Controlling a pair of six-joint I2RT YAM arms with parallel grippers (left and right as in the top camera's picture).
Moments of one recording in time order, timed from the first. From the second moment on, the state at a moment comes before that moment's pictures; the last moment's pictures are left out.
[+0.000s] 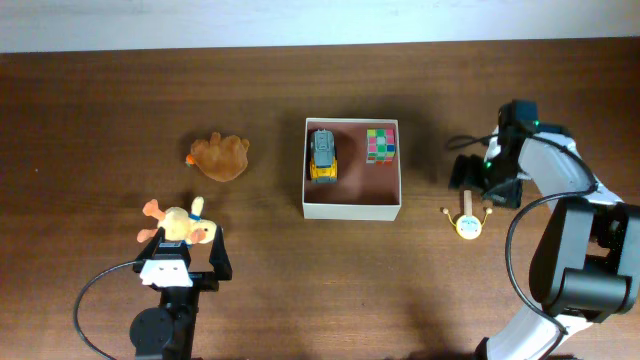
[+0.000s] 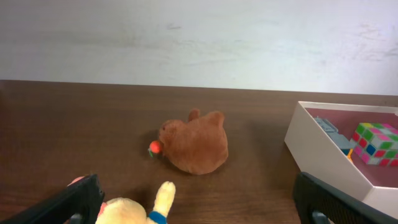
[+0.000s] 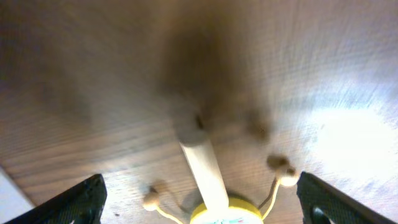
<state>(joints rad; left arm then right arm) 0.02 0.01 0.02 -0.08 0.05 -0.07 -0.18 1.92 1.34 -0.92 -0.12 0.19</state>
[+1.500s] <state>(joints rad) 0.02 0.01 0.02 -0.08 0.05 -0.07 -0.18 1.88 1.13 -0.67 -0.08 -0.06</state>
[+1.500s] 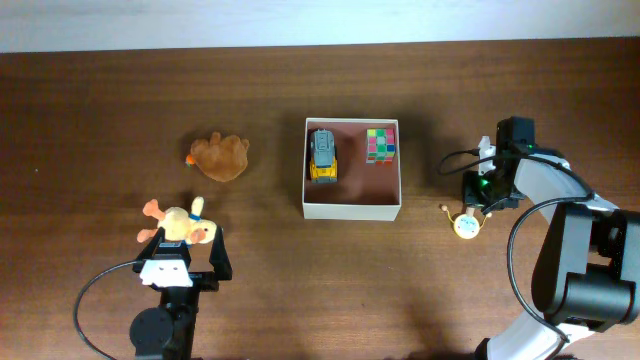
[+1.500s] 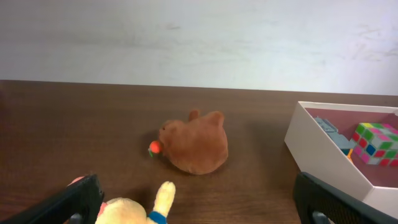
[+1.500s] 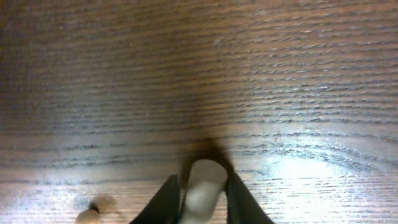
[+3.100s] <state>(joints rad) 0.02 0.01 0.02 -0.08 0.05 -0.07 0.24 1.96 1.92 -1.11 -0.35 -0.05</state>
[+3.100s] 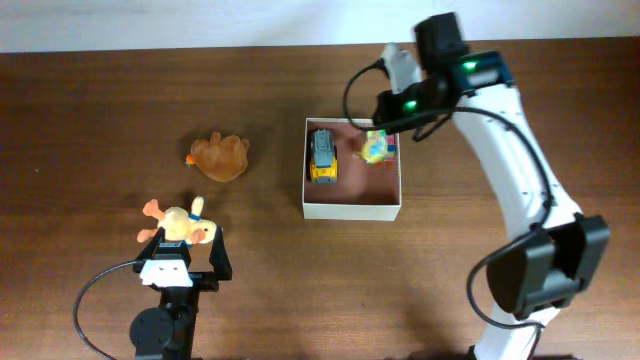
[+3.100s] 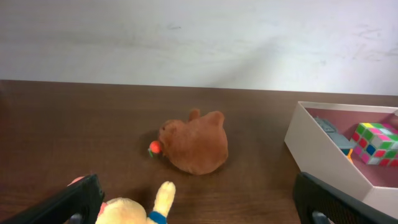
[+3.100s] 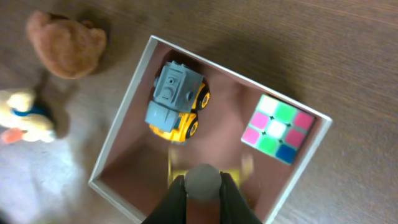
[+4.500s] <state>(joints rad) 0.02 0.01 0.02 -0.08 0.05 -0.07 0.12 2.16 2.42 -1.63 -0.02 0.13</state>
